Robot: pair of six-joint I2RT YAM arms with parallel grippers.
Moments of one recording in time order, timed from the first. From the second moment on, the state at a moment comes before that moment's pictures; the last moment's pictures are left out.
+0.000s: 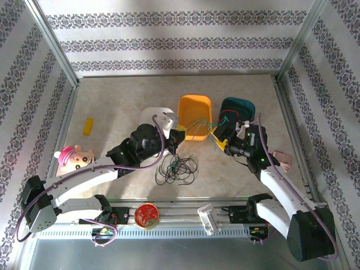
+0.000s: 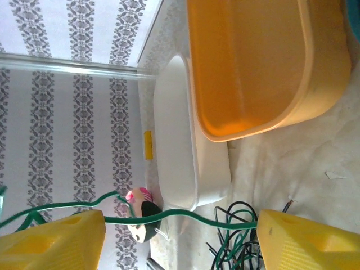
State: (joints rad) left arm -0.87 1.17 0.87 0.09 -0.02 -0.27; right arm 0.18 0.94 0.46 0.03 -0.64 1.09
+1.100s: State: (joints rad) left arm -0.87 1.16 0.91 0.03 -0.05 -0.27; right arm 0.22 0.91 0.55 -0.20 -0.60 0.68
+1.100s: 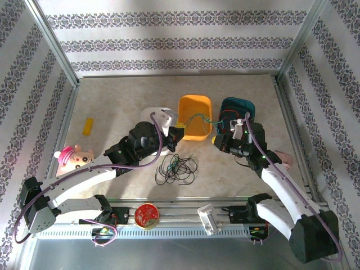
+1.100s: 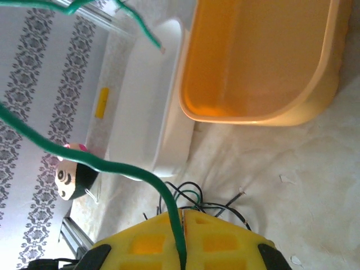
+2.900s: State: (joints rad) left arm -0.64 0.92 0.80 -0.09 -0.37 -0.33; right arm -0.09 0.91 0.63 -0.41 -0.50 0.71
